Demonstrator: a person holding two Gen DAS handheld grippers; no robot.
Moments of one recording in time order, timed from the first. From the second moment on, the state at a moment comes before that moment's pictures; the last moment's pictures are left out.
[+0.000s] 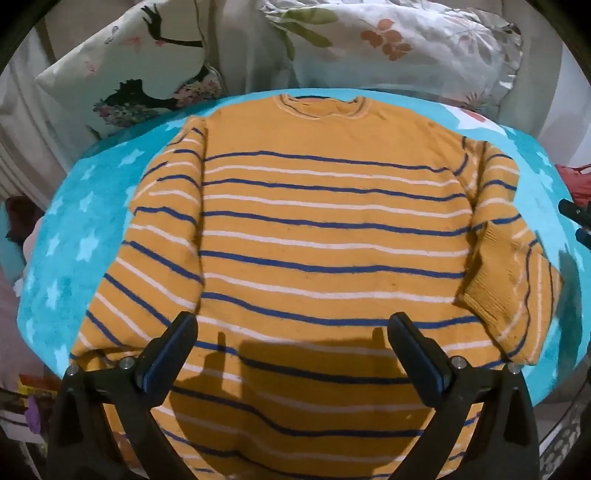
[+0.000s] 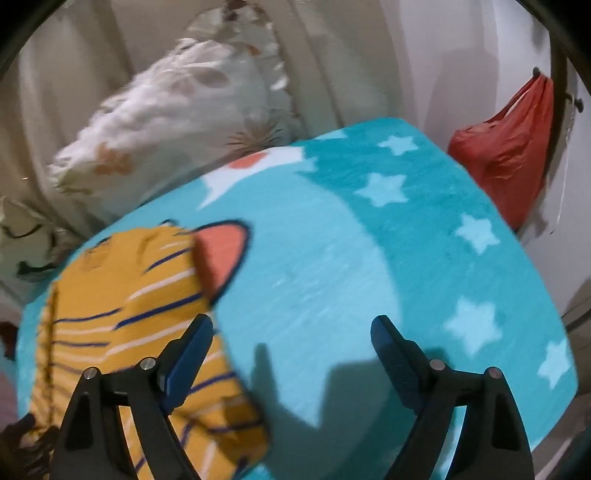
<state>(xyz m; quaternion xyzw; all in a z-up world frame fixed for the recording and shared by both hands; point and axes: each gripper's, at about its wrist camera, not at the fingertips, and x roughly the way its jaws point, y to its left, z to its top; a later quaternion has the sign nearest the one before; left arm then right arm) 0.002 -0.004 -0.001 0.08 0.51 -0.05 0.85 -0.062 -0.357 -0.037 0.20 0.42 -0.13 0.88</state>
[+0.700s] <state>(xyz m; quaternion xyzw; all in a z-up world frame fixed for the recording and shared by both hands) -0.004 0.021 0.008 0.05 0.53 -0.03 0.84 -0.079 -0.271 -0.016 0.15 0.43 -0.02 0.89</state>
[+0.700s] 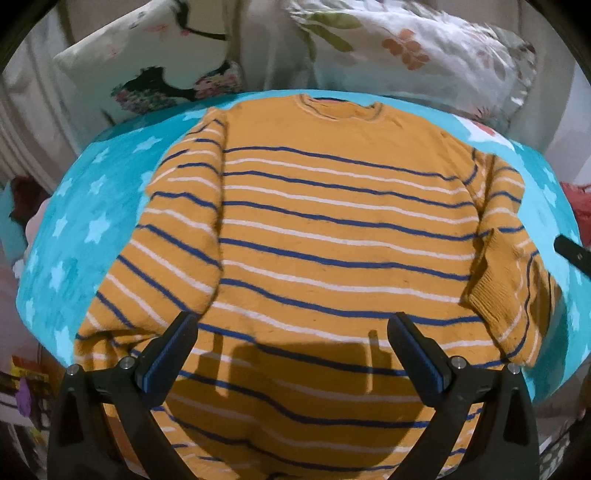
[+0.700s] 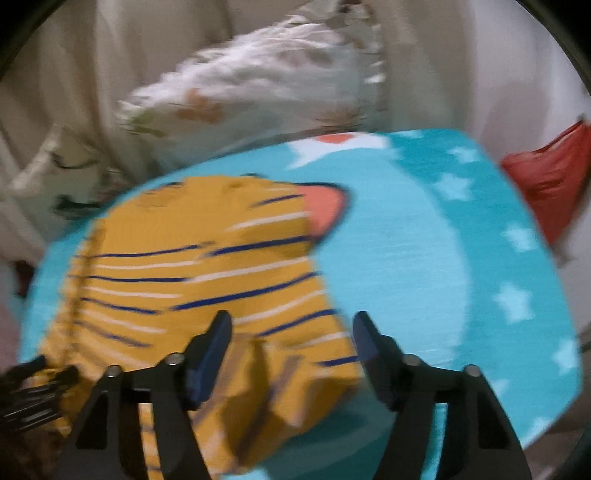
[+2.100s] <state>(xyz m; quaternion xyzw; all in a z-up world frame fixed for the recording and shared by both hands) 0.011 0.222 0.051 -0.10 0.46 0.15 0.87 -0.160 -0.385 0.013 0.07 0.46 -0.23 0.86</state>
